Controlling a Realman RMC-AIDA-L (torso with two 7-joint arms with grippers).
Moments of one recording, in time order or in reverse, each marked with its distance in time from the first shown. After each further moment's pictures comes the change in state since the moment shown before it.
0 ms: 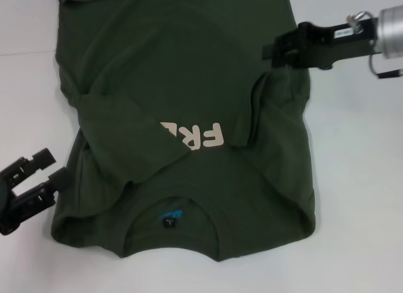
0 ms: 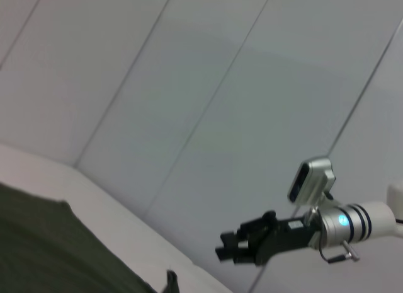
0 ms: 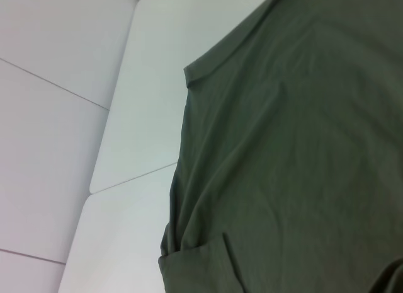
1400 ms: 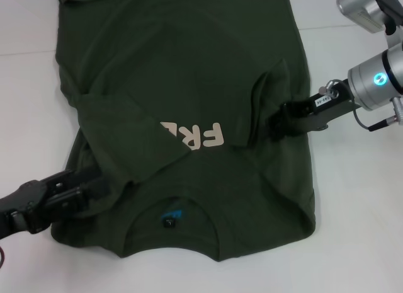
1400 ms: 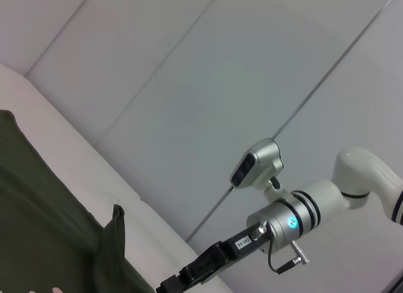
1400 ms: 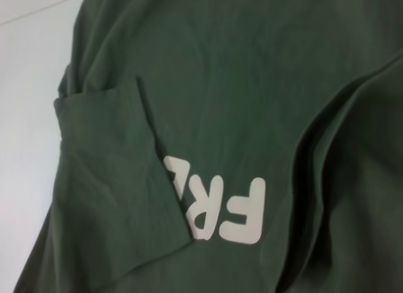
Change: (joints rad) left arm -0.065 0.003 0.116 0.032 0.055 0.008 -0.231; right arm 0.046 0.060 -0.116 0.039 -0.274 -0.015 0.014
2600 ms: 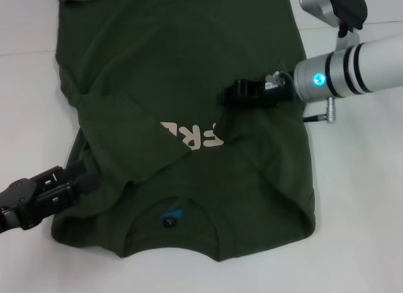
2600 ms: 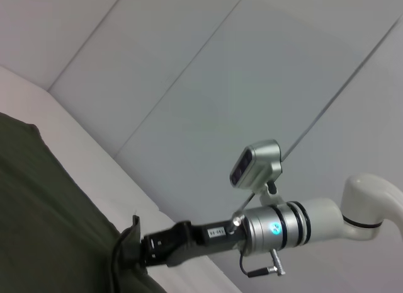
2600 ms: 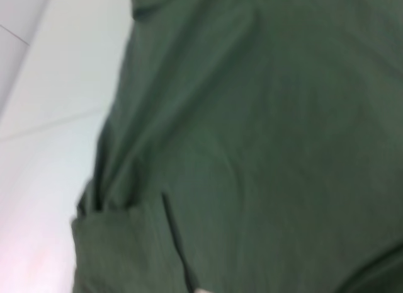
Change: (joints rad) left arm 0.012 0.003 -0.028 0.000 -0.003 -0.019 0.011; right arm 0.018 0.126 -0.026 0.060 0.158 0.396 -0.104
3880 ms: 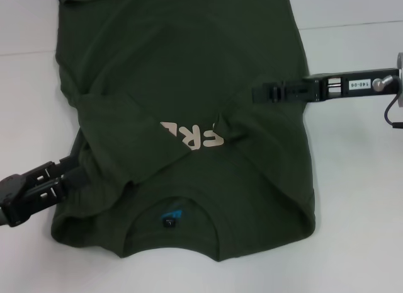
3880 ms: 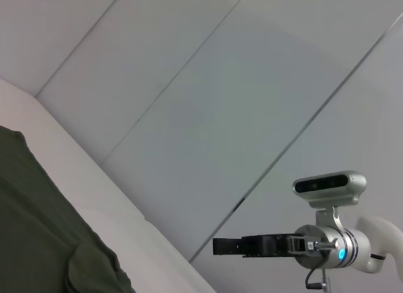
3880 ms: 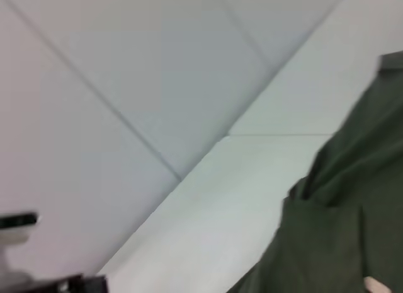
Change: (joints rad) left arm -0.010 0.015 -0.028 0.002 -0.007 0.051 -0.037; right arm -0.230 -0.119 0.130 -0.167 0.323 -0.641 -0.520
